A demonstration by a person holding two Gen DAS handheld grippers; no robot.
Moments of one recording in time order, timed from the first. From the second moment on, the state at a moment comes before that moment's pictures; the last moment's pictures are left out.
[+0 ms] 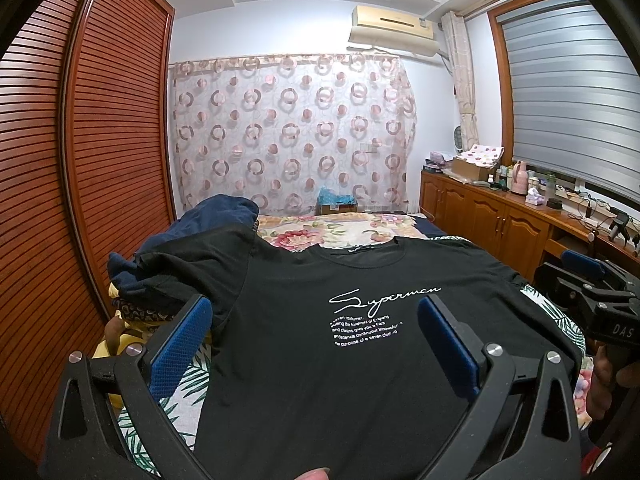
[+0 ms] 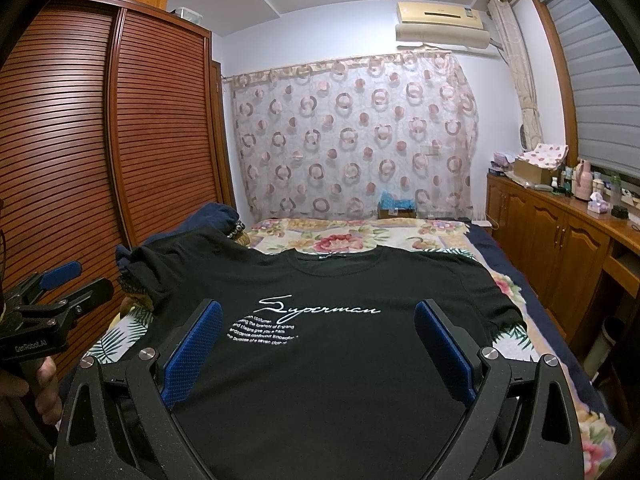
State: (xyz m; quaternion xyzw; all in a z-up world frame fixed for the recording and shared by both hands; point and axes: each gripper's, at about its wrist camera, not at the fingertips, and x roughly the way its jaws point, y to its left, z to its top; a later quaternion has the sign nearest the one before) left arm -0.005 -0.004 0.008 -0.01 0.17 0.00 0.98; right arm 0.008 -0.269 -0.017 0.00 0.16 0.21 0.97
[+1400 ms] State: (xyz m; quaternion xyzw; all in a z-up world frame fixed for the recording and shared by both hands) left arm 0.062 0.126 -0.014 -0.03 0.24 0.08 0.97; right arm 0.134 -0.222 -0.037 -0.04 0.25 0.30 0.92
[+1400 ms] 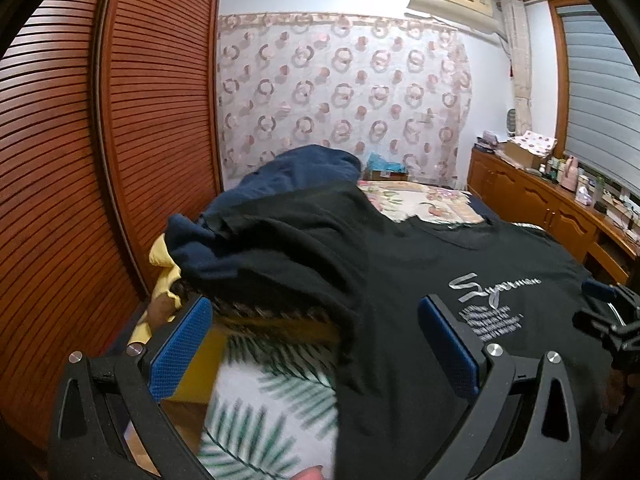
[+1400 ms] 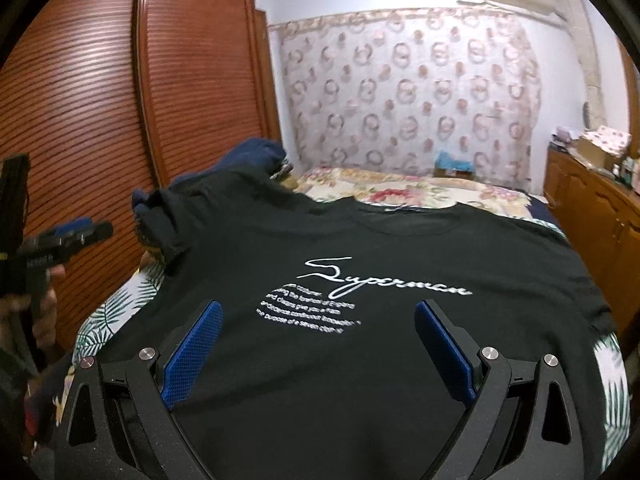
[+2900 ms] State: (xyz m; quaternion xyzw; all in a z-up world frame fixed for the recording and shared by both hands) left arm 0.178 0.178 0.005 -0.07 0.32 0.04 0.94; right arm 0.259 -0.189 -0.040 -0.03 0.31 0.34 0.89
